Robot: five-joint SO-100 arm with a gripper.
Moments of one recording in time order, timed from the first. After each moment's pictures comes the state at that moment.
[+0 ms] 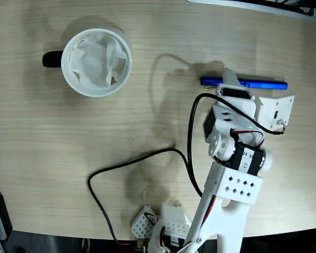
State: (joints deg) arm 15.3 67.6 89.5 59.9 -16.5
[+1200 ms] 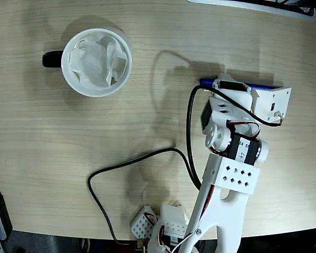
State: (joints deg) arm 14.5 63.8 88.8 56.3 -16.5
